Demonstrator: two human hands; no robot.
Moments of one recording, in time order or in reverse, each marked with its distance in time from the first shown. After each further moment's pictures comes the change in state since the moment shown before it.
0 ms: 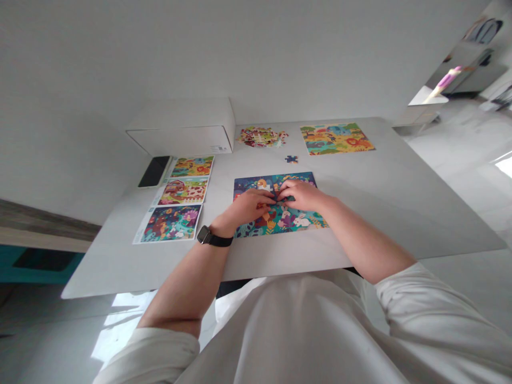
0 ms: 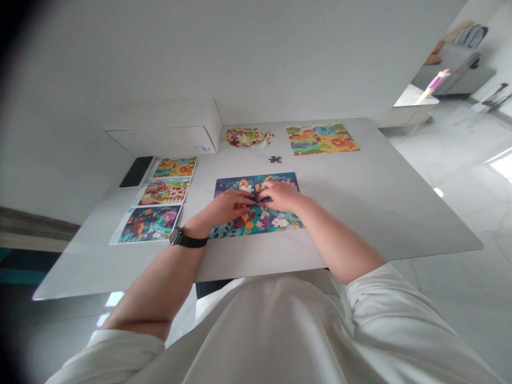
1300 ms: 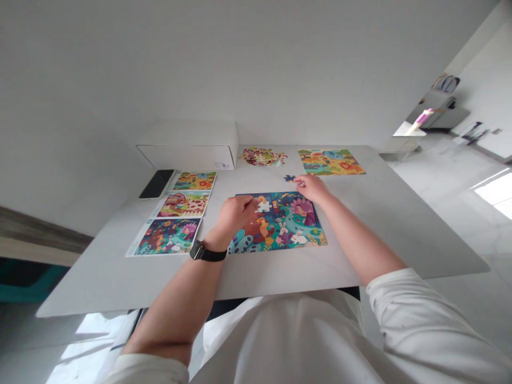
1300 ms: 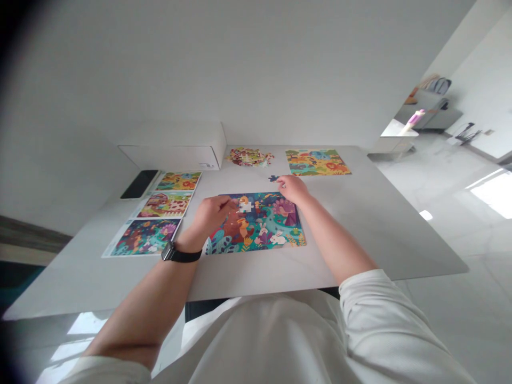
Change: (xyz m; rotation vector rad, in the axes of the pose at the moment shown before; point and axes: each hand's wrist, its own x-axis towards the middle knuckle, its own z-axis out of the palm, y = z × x) left_hand -0.003 0.028 -0.034 0.100 0.327 -0.424; right_hand 0.025 0.059 -0.043 -0.077 0.283 0.531
